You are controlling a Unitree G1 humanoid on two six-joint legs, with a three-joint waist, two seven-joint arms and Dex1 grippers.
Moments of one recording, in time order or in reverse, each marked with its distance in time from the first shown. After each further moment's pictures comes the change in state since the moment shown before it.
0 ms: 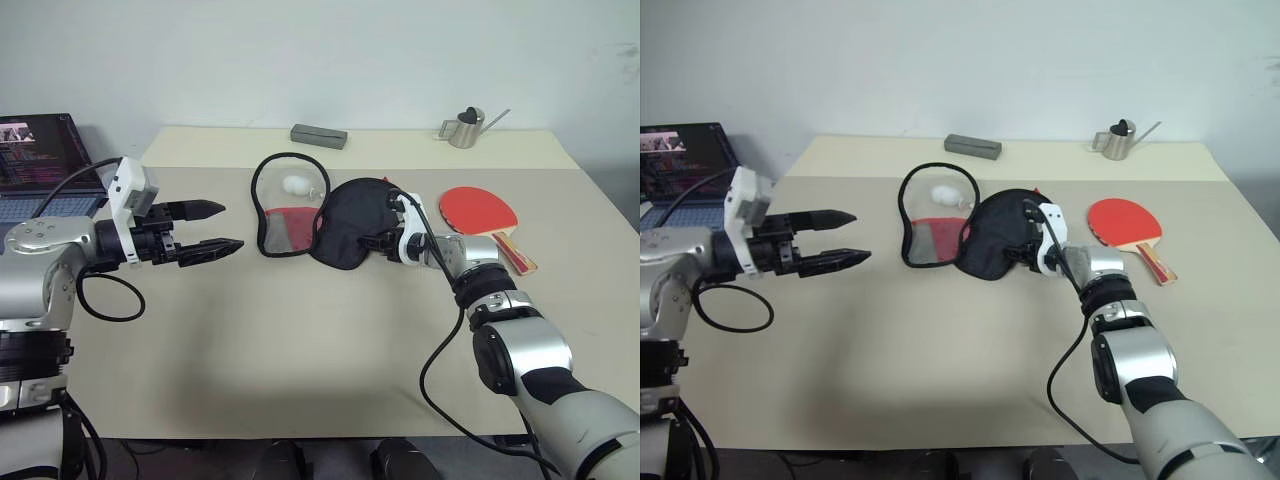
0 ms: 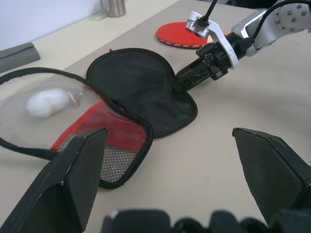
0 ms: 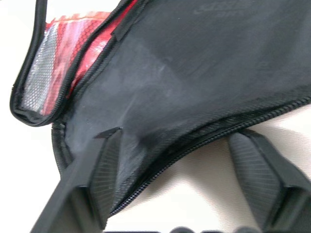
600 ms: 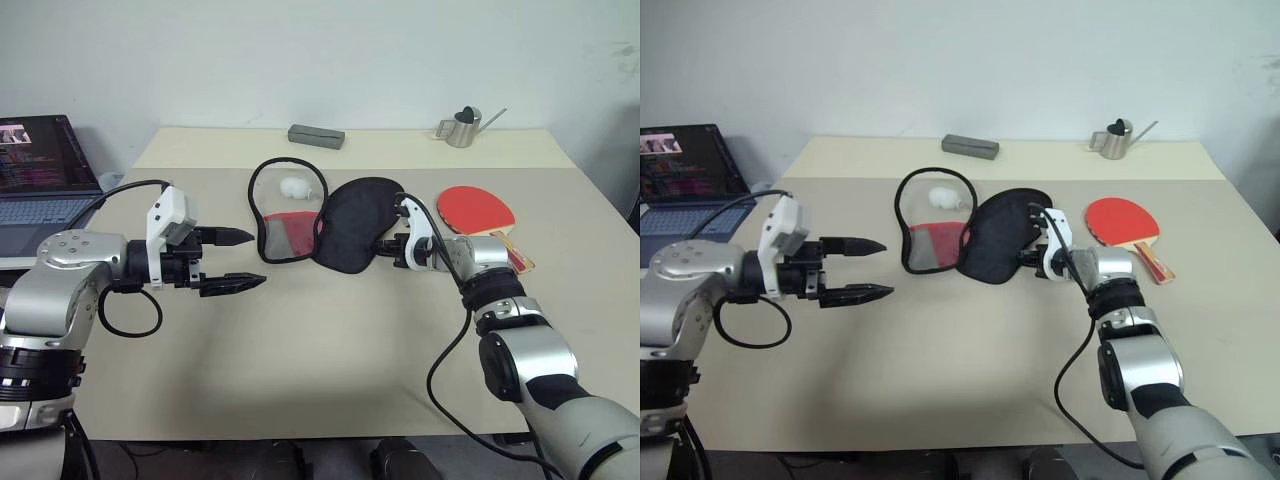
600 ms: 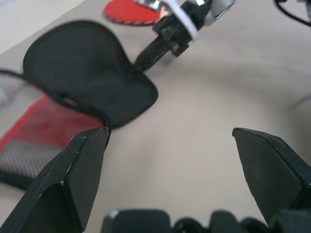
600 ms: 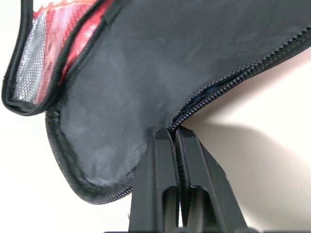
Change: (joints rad) left arm 0.096 -0.003 -0.071 -0.223 -0.006 0.035 -0.025; right arm 0.068 -0.033 0.004 -0.159 -0.013 0.165 0.041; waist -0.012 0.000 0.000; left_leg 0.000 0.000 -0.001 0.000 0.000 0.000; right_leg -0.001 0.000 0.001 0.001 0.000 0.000
